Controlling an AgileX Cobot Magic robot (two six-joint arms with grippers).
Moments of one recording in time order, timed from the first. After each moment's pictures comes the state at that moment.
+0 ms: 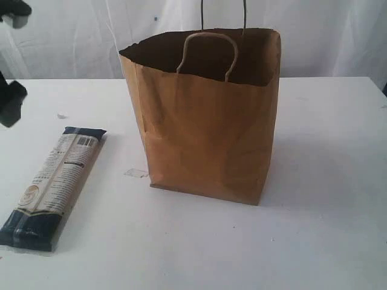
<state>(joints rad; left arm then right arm) -0.39 1.39 -1.35 0.35 1.23 0.15 -0.03 0.00 0.00 0.21 0.30 -0.10</state>
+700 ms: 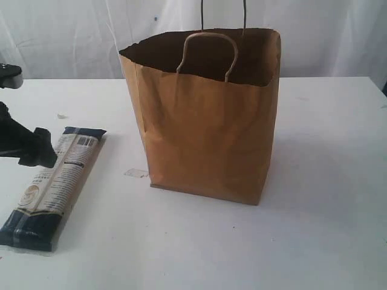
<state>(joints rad) -0.17 1.40 -0.93 -0.11 0.71 0.21 -0.03 0.00 0.00 0.21 0.30 -0.10</state>
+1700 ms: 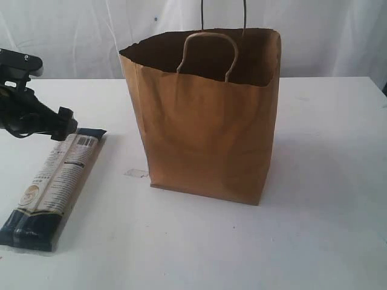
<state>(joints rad) -0.17 1.61 -0.93 -0.16 0.14 0.31 -0.03 0.00 0.00 0.21 0.30 -0.10</state>
